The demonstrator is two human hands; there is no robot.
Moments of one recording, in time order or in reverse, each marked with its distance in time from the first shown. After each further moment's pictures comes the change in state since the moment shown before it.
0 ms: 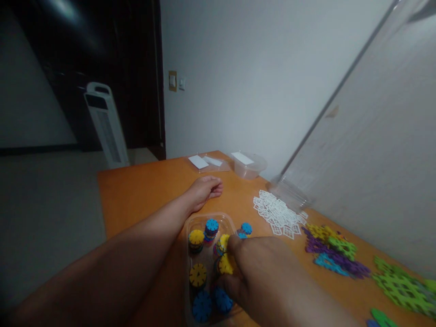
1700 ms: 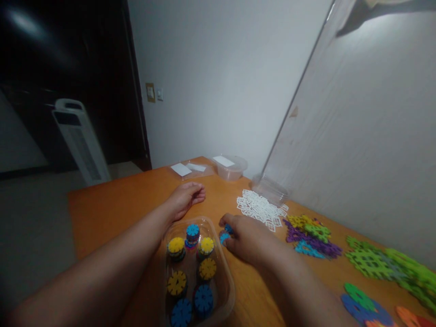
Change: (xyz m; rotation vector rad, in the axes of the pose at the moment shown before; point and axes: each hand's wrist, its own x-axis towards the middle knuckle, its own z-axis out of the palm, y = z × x) left_hand 0.004 -0.004 -0.007 -0.010 -0.020 0.044; right_hand 0.045 0.065 0.028 0.276 0.209 -0.039
